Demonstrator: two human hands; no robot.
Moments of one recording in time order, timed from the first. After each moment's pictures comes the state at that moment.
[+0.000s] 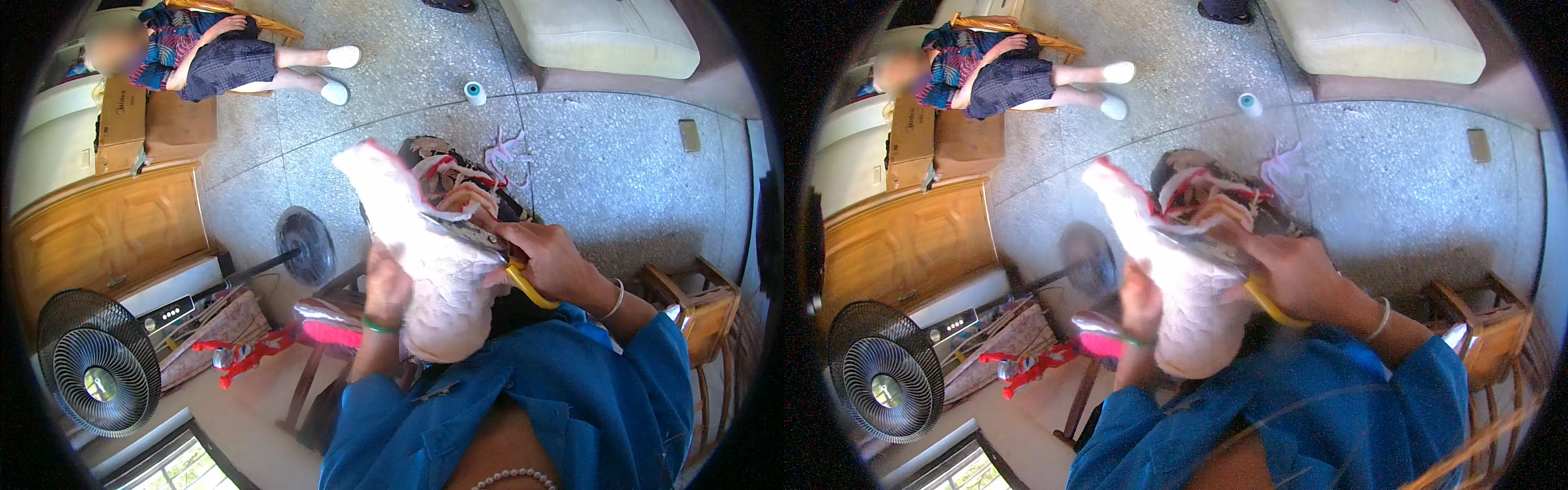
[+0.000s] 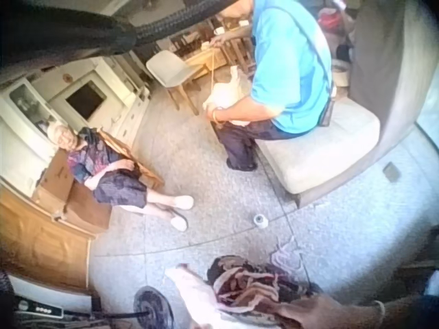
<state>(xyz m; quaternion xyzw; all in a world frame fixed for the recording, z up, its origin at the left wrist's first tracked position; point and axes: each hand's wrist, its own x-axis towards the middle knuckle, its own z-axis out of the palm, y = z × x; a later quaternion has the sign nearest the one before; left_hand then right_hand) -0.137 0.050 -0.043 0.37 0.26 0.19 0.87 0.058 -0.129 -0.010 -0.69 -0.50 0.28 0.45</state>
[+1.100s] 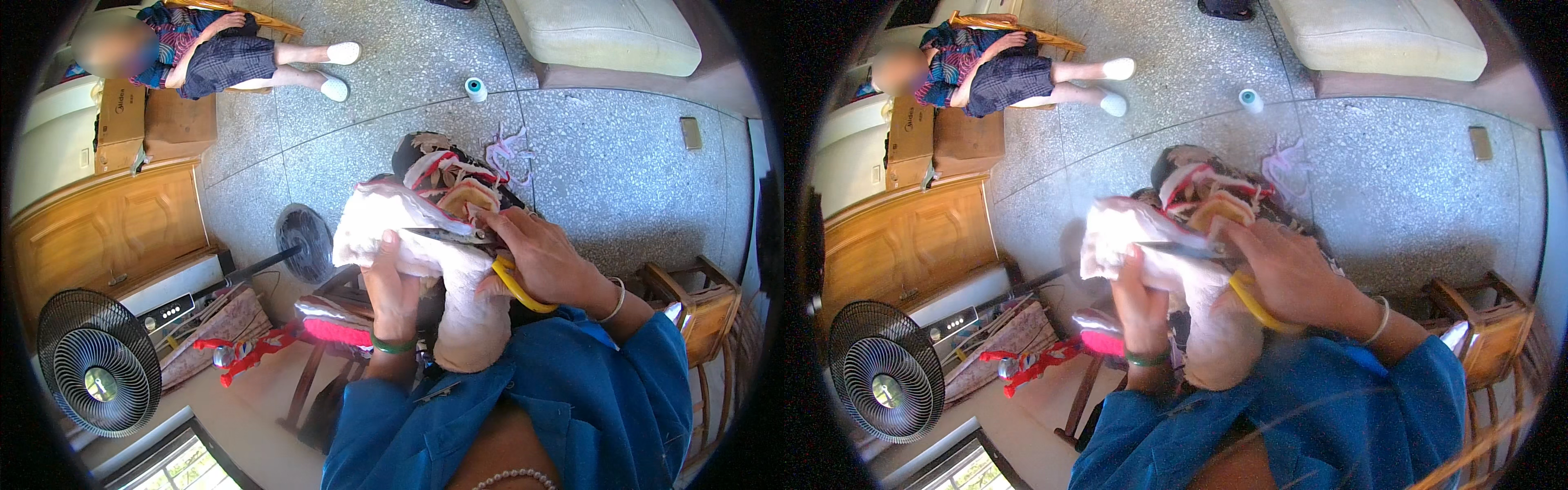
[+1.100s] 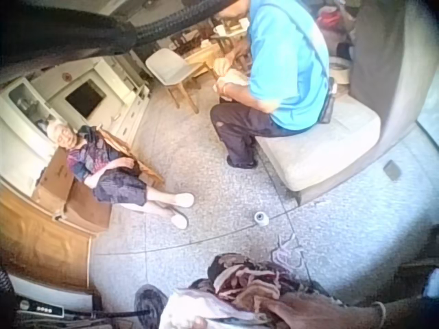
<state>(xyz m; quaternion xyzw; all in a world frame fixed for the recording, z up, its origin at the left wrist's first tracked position) -0.101 0.028 -0.001 0.32 0.46 0.33 0.76 0.057 -0.121 0.001 -0.71 -0.50 0.35 0.35</state>
